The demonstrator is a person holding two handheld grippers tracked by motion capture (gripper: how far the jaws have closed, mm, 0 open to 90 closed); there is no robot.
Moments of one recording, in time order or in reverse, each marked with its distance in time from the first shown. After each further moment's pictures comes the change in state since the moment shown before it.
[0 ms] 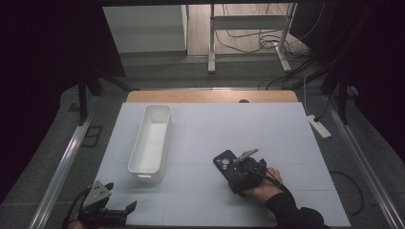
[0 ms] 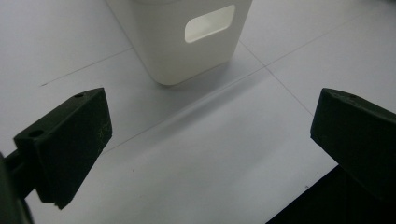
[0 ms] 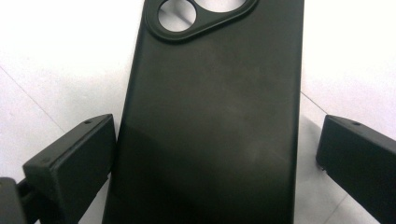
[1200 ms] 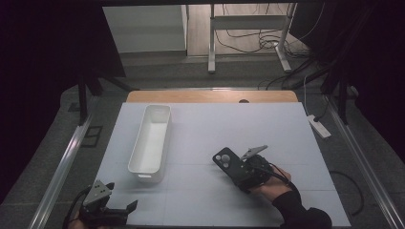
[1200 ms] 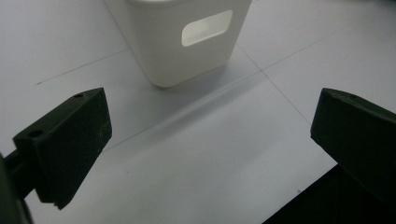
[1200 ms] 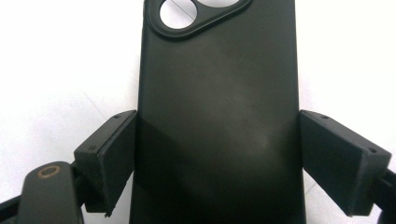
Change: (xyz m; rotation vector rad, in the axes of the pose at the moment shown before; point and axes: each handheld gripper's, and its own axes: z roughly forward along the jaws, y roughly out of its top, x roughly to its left) left arm -0.003 0.005 0.000 0.000 -0.007 -0.019; right arm -0.009 -0.001 -0.031 -0.074 0.085 -0.038
